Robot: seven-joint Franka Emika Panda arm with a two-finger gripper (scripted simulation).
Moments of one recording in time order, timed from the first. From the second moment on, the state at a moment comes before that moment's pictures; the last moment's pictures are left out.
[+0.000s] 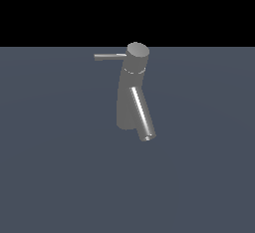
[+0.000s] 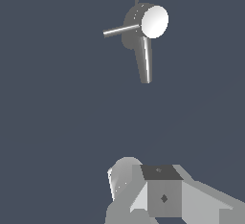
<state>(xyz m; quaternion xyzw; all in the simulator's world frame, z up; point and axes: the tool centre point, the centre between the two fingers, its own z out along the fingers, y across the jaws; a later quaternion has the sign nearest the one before) -0.259 0.016 0.471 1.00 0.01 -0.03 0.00</state>
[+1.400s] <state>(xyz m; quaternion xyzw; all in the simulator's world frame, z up) -0.212 0.051 0.400 0.98 -0.20 0.04 -0.08</state>
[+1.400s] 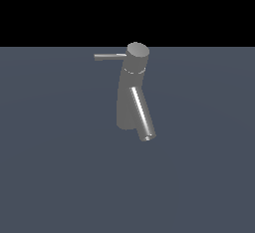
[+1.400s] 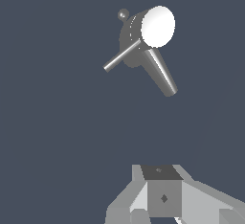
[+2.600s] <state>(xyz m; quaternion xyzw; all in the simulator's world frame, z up) -0.121 0.075 0.328 0.87 -0.44 0.12 -0.17</state>
